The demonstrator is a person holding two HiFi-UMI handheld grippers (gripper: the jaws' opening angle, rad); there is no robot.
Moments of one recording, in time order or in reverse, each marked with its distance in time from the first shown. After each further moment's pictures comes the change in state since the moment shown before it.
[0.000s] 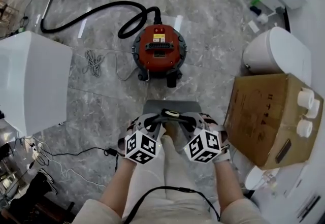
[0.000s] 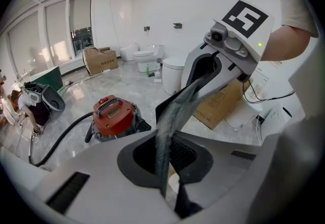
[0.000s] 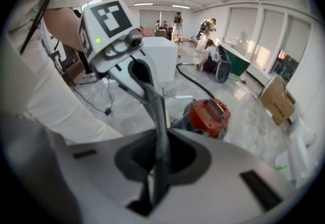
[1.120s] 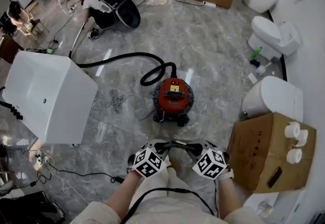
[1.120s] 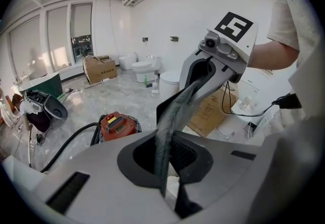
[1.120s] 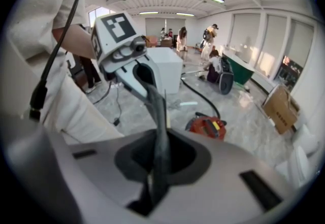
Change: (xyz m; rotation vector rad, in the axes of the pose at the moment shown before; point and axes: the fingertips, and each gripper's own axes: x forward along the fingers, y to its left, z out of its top) left arm -0.108 -0.004 0.067 0.003 -0.071 -0.039; right arm -0.102 0.002 0.075 -0.028 -0.068 0.059
